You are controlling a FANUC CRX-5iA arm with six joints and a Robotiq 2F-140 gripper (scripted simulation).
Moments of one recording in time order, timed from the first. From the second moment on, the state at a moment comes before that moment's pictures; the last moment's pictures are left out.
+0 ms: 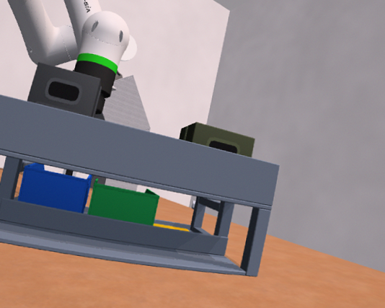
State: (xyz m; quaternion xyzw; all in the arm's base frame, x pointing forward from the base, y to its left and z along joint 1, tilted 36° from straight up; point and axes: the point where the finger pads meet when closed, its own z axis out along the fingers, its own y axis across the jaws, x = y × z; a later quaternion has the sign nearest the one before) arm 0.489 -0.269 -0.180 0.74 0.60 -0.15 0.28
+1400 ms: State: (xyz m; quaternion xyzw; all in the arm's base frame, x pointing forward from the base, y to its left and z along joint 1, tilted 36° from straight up) arm 0.514 -0.273 -0.174 0.74 0.60 -0.15 0.28
